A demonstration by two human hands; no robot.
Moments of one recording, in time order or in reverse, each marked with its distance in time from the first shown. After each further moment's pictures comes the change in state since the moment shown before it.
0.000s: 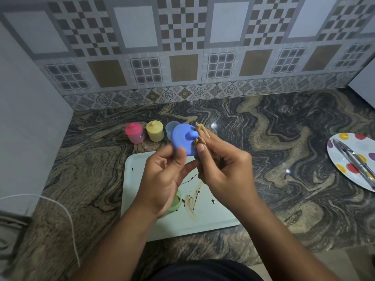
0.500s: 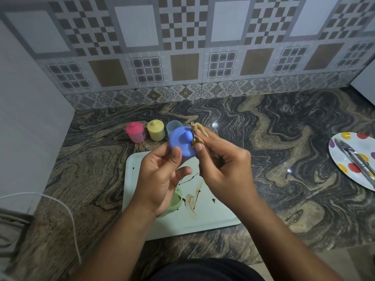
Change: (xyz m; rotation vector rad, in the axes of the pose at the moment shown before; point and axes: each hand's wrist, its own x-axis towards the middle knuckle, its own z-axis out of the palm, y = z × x) left_hand -0.004 0.008 -0.001 -0.002 0.063 -0.053; right_hand 0.003 0.000 0.001 -0.026 -0.007 -0.086
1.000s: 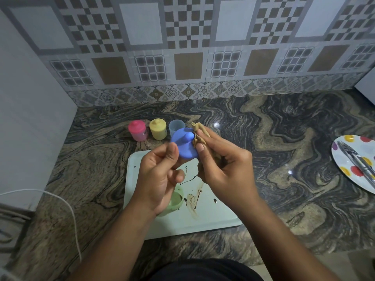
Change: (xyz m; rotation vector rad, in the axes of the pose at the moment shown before) left_hand 0.000 0.004 -0.002 -0.004 0.072 -0.011; right_hand 0.000 0.000 0.003 0.082 -0.024 0.062
